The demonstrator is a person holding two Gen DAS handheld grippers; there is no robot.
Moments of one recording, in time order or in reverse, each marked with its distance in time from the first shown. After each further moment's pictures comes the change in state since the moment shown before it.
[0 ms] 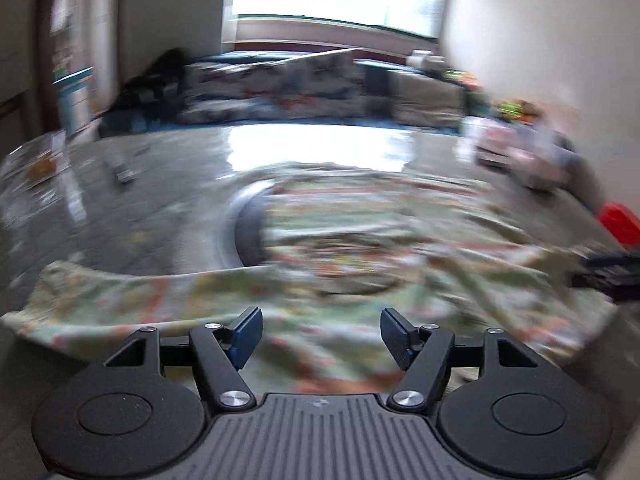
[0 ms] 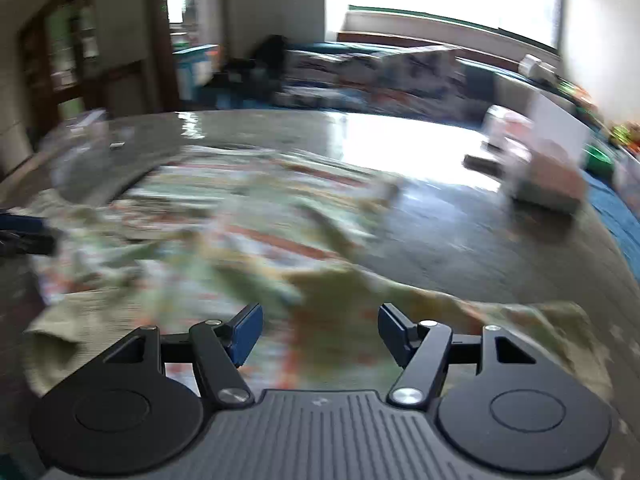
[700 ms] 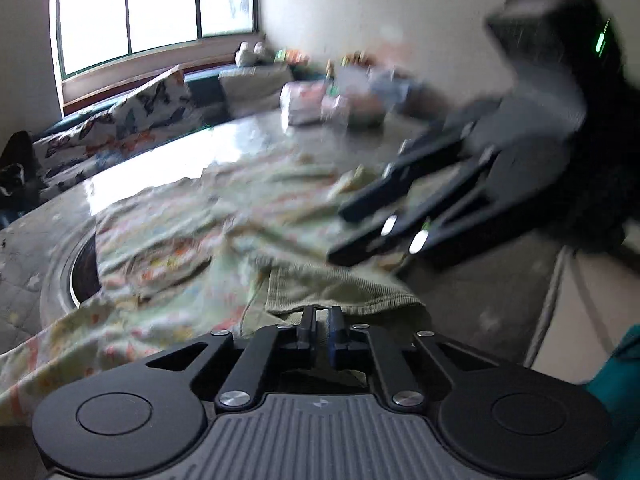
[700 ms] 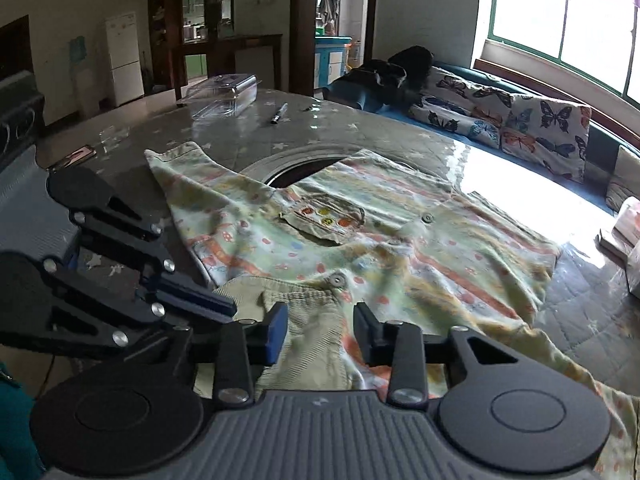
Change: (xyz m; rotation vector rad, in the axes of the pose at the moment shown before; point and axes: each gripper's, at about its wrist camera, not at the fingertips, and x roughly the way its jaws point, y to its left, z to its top) left arm -0.020 -0.067 -0.038 0.353 -0.024 -0.303; right arm -0.012 0.108 0.014 -0.279 0.006 0.247
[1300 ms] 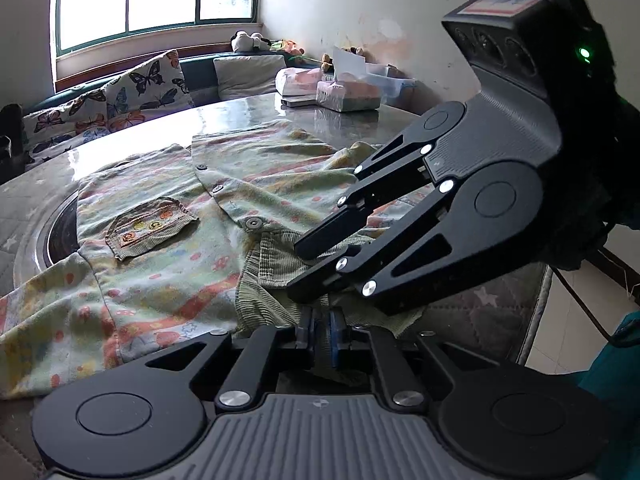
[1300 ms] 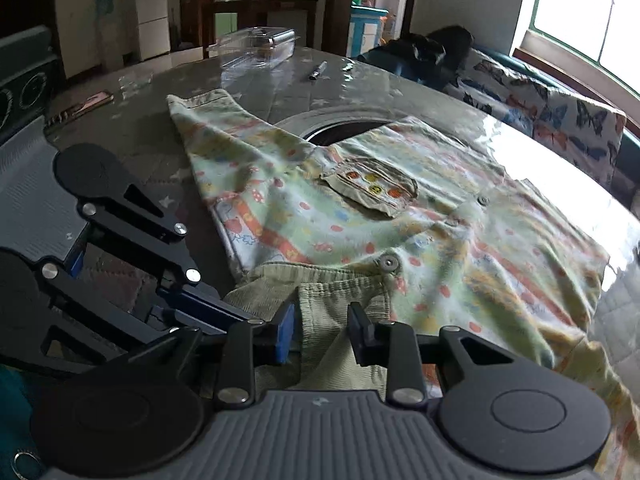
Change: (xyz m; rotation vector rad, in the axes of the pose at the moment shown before) left arm 0.017 0.006 -0.024 -0.047 0.052 -0.040; right arm 0.045 0.028 -0.006 -0.111 0.101 0.045
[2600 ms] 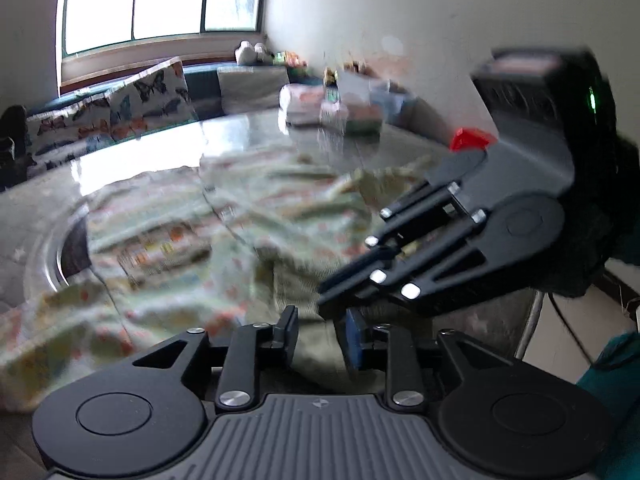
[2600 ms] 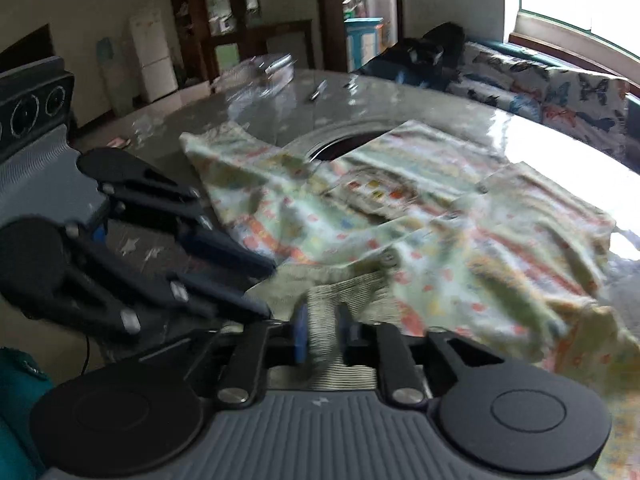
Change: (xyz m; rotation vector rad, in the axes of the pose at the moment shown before) left arm -0.024 0.011 0.022 -0.030 -0.067 -0.003; right arm -0.028 -0.026 -0.011 0.150 -0.071 0.090
